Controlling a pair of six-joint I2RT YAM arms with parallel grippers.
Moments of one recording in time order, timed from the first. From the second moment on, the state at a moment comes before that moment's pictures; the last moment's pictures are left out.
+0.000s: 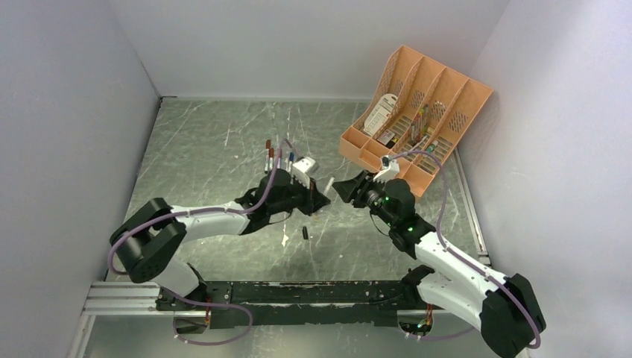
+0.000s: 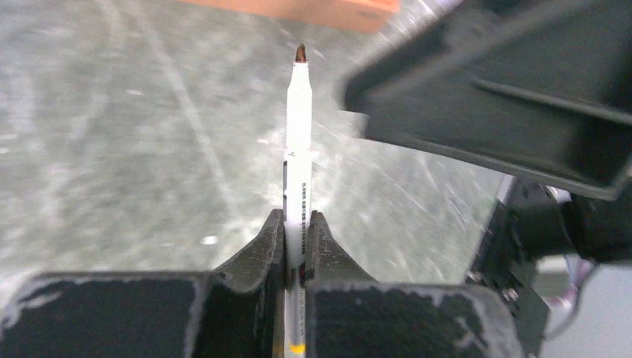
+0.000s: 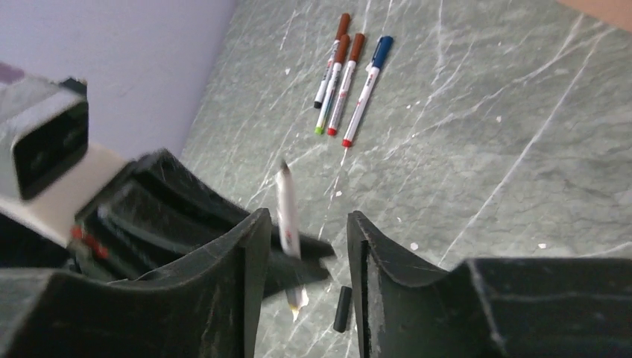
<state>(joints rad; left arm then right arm) -0.89 1.54 0.73 0.51 0.21 -0.40 0.56 0.94 0.41 0.33 -0.07 0.75</state>
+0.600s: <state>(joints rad) -0.63 1.16 0.64 0.32 -0.29 -0.41 0.90 1.34 0.58 0.15 0.10 0.61</state>
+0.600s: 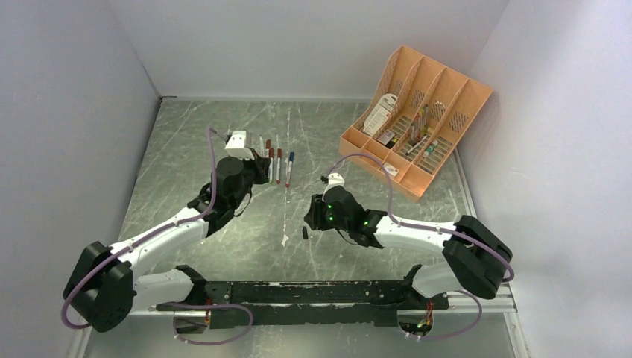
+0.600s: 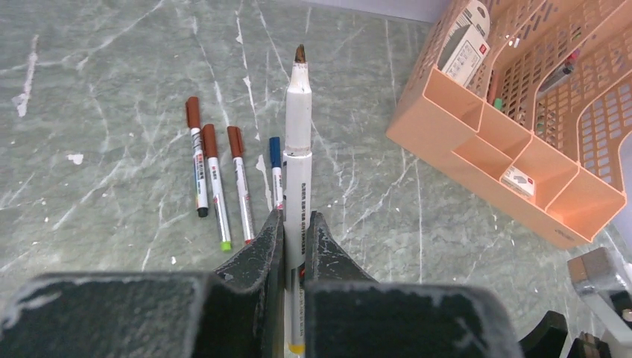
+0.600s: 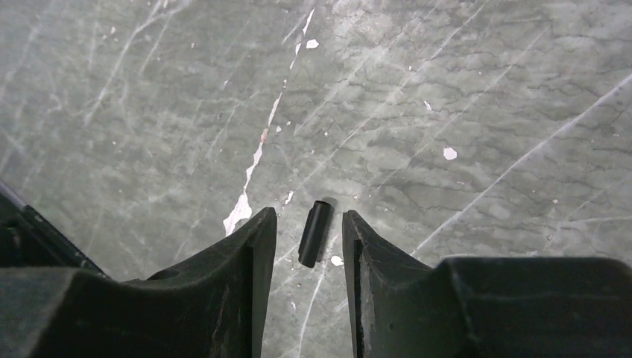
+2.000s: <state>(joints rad) -0.62 1.18 0.63 0.27 -0.32 -0.40 1.03 1.52 0.67 0.01 0.18 0.62</state>
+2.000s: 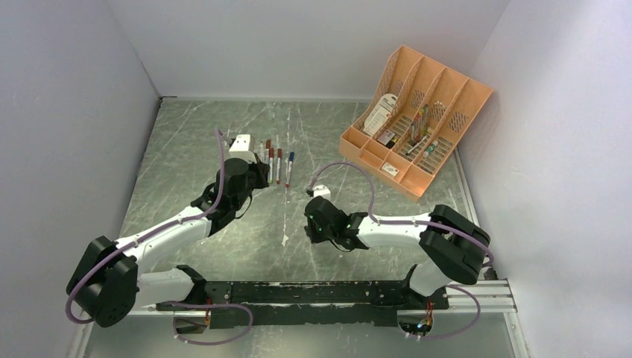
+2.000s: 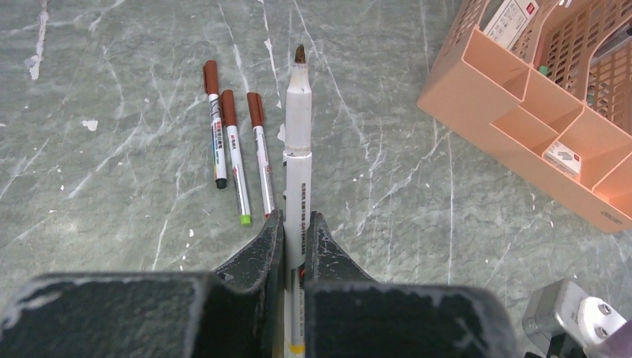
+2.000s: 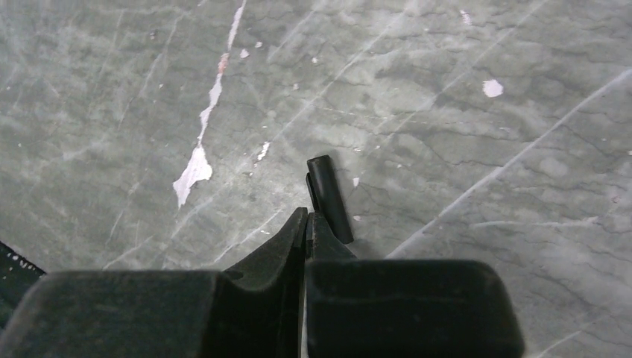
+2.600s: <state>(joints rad) -0.62 1.18 0.63 0.26 -0.32 -0.40 0.93 1.52 0.67 -0.04 0.19 0.58</state>
